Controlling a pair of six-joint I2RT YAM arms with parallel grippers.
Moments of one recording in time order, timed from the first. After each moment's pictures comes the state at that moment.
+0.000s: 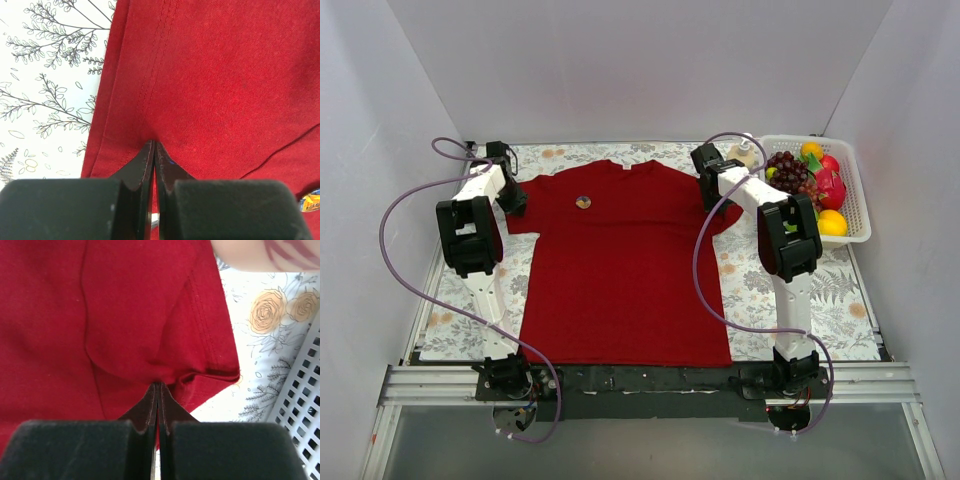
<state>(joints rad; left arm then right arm) 0.13 2.23 1.78 -0.74 -0.11 -0.52 0.38 2.18 1.72 -0.69 0.34 0.14</state>
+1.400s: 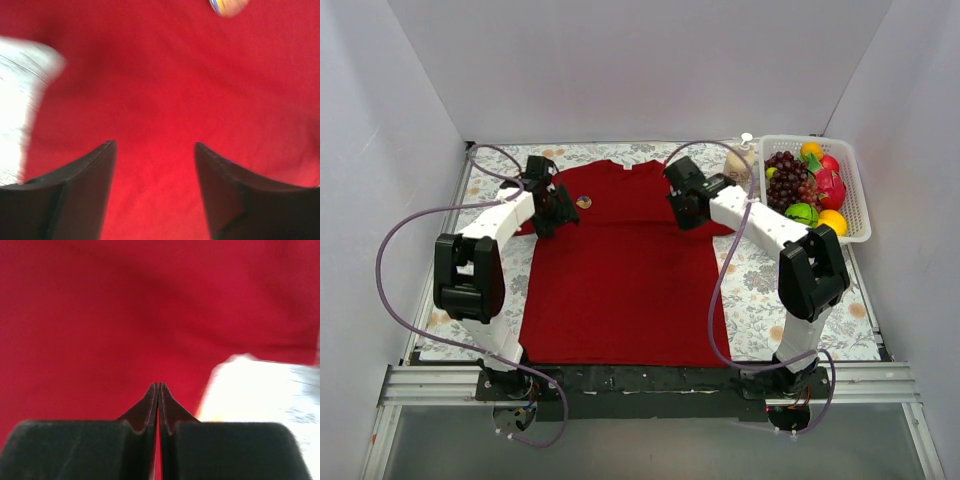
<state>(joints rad) -0.13 1.77 1.34 -0.68 0.01 -0.58 0.59 1.83 1.53 -0.76 0.22 0.17</state>
